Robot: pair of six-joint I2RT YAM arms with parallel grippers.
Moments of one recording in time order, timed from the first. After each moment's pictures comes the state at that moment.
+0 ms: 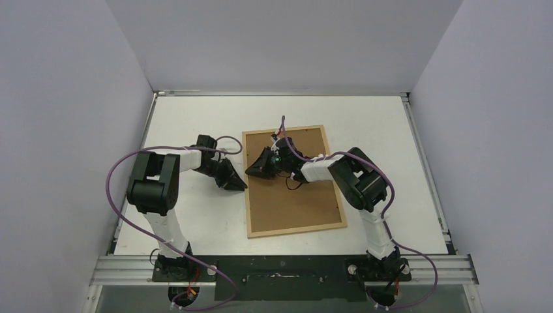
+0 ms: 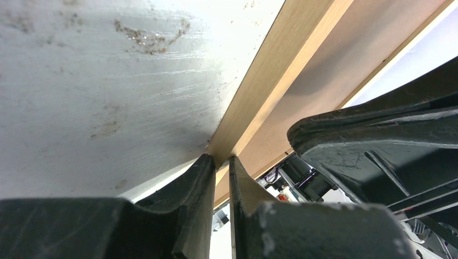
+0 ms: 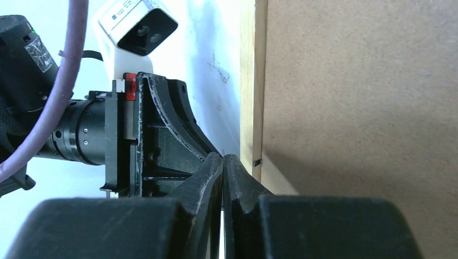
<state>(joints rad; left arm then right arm) -0.16 1.88 0.98 -0.46 0.67 -0.70 0.70 2.13 1.18 0.41 -0.46 1.11</state>
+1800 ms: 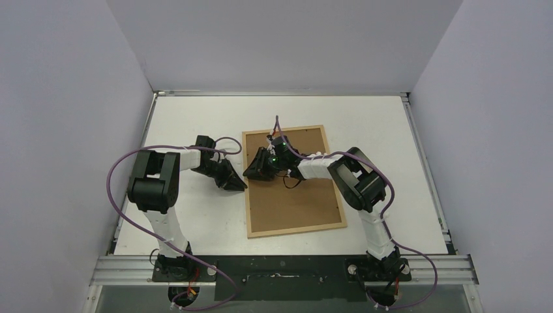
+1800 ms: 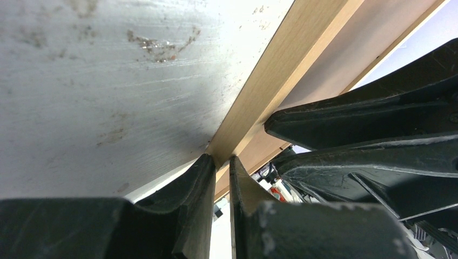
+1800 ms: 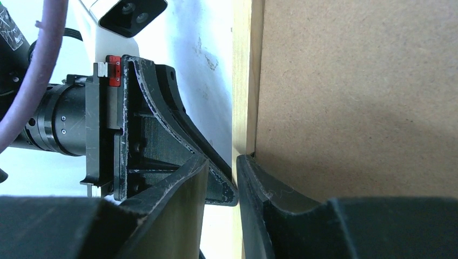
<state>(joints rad) -0.14 1.90 0.99 -0.47 0.71 -0.69 0.72 2.14 1.25 0.24 -0.47 1.02</state>
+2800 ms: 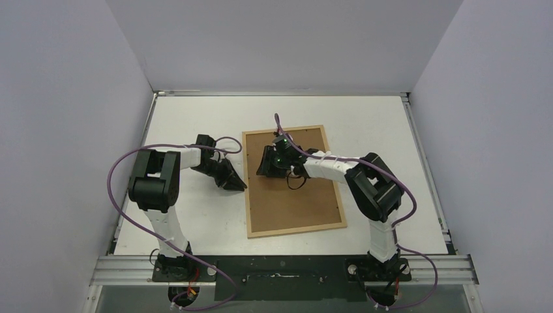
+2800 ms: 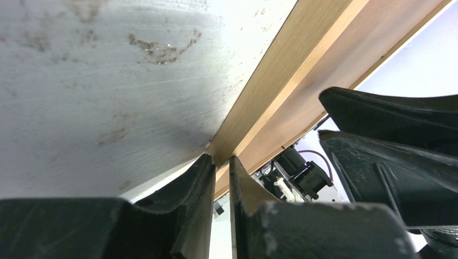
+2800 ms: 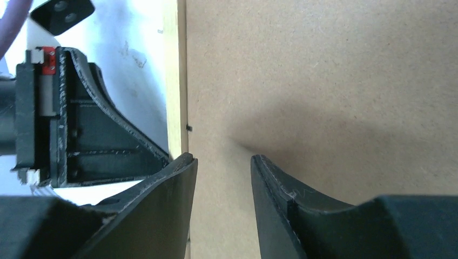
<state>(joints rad) -0.14 1.92 1.02 -0.51 0.71 -0.68 0.75 1.98 1.26 -0.10 -0.14 0.79</state>
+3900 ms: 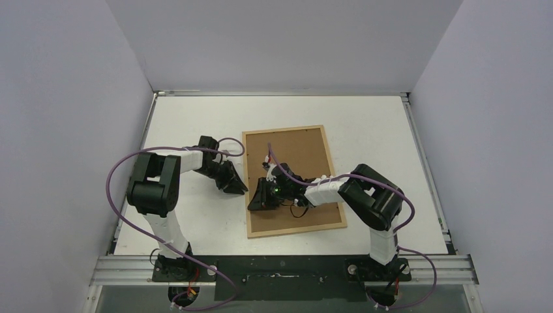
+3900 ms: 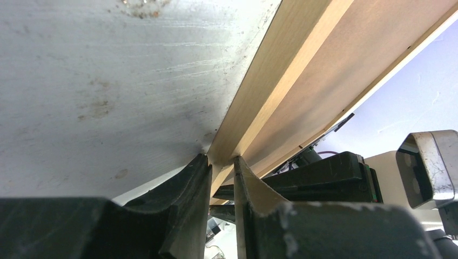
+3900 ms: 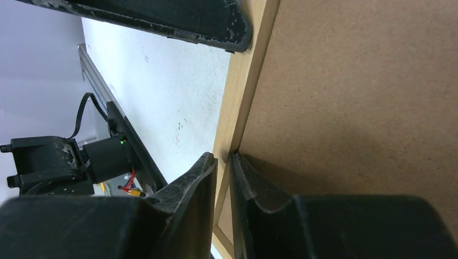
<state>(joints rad) -0.18 1.87 0.98 -0.51 0.65 -0.65 0.89 1.90 0.90 0.34 -0.44 0.91</state>
